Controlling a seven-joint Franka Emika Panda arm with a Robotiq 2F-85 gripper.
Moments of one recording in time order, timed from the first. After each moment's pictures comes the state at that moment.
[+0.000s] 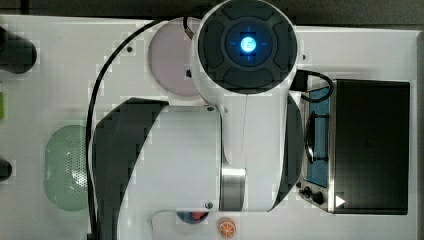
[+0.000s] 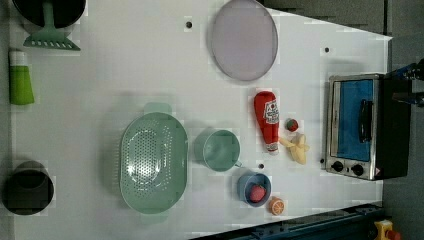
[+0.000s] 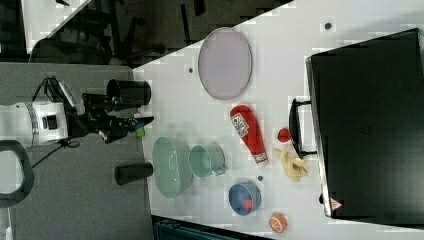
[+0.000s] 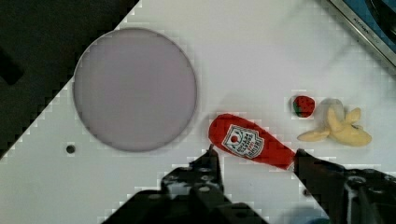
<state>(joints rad) -0.03 -0.03 0.02 -1.75 0.00 0.19 0.05</state>
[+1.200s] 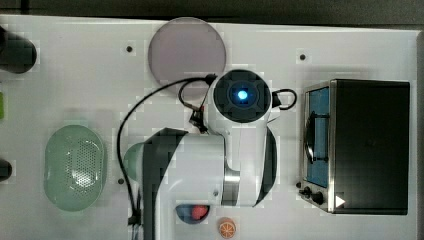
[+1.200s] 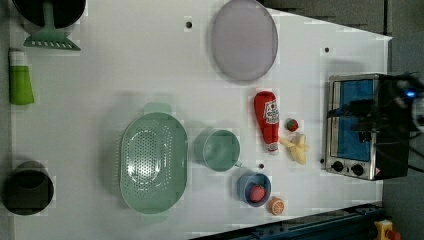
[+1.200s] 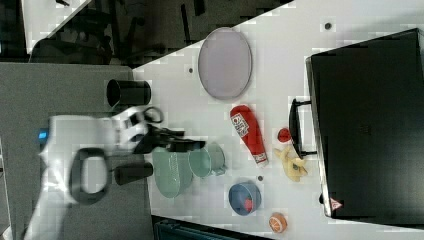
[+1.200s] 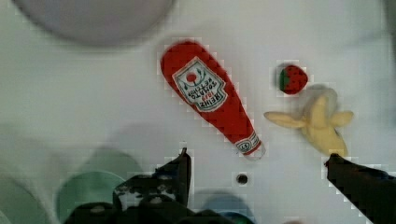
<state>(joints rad) -0.12 -0.03 0.09 -2.15 0.03 0.42 -0.52</state>
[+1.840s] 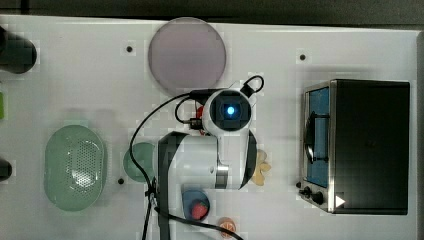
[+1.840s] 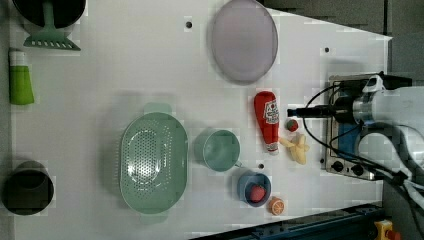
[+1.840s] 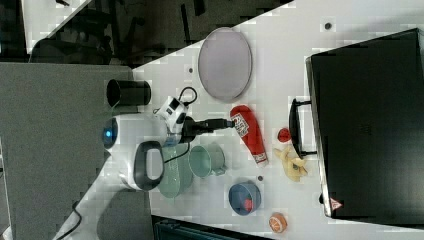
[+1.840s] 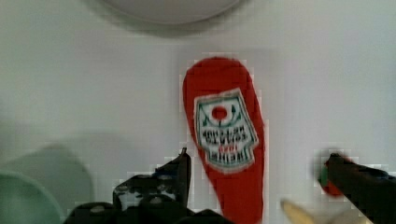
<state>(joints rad) -0.11 0.15 0.10 -2.29 0.03 0.85 -0.90</state>
